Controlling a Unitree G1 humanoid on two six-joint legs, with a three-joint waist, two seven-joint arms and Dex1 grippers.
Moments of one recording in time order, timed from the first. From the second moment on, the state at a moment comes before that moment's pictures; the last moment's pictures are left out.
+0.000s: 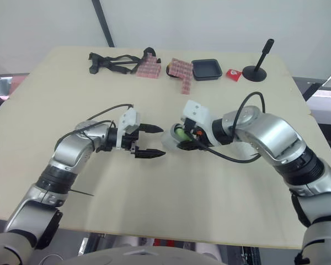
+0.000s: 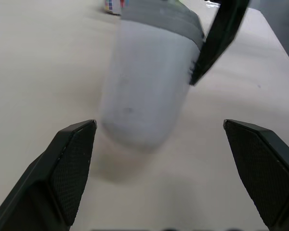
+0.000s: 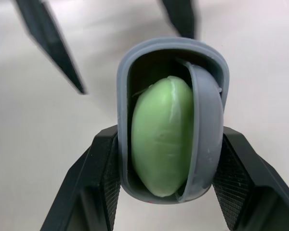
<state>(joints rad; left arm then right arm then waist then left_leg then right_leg) -0.57 0.40 -0.25 0.03 -0.32 0.42 -1.16 -0.83 -0.83 0.50 -0.42 0.54 1.08 0.87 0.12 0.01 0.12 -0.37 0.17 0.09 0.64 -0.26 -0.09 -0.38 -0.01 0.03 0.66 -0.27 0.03</state>
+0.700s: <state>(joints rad) -0.56 0.35 -0.33 -0.10 -0.32 0.49 -1.14 -0.99 -0.92 0.71 -0.50 0.33 1.08 1.10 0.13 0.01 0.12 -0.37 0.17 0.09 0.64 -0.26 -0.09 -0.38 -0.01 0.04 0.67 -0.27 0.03</state>
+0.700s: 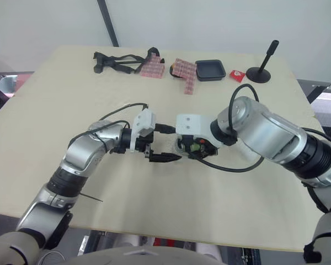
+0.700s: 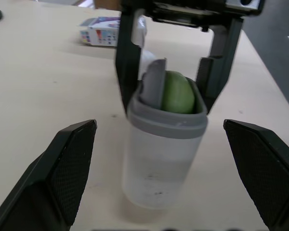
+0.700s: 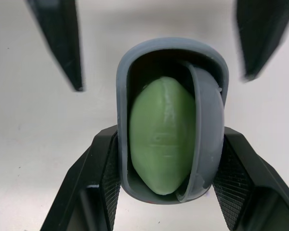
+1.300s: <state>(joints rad) -0.55 0.34 -0.34 -0.08 -0.31 0.44 -1.14 -0.99 -0.91 0.71 -0.50 0.28 1.06 1.16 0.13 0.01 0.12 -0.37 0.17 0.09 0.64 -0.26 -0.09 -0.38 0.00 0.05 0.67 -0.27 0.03</state>
